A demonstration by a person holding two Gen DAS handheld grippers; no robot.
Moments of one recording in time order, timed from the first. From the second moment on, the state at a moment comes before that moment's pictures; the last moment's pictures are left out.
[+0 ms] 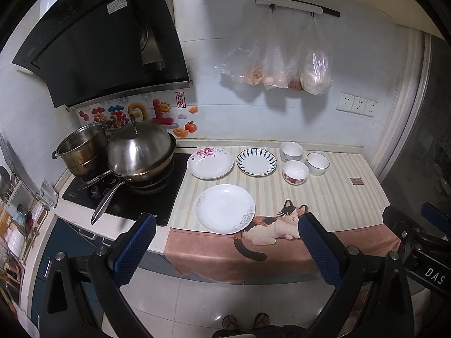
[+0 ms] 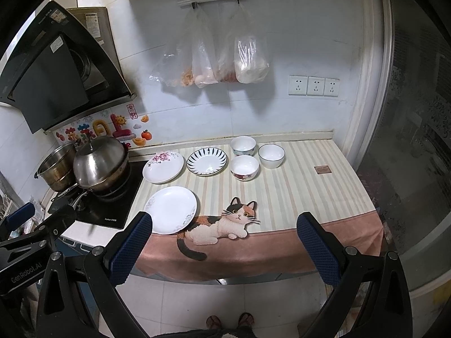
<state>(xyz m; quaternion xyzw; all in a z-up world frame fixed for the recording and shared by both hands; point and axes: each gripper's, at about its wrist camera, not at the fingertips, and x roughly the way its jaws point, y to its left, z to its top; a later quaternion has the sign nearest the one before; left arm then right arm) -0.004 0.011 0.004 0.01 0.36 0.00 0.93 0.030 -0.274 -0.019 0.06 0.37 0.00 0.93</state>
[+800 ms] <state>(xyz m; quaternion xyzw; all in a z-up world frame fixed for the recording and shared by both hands) 0.001 0.003 0.007 0.01 0.37 0.00 0.93 0.034 -0.278 -0.020 0.06 0.37 -0.01 0.93</state>
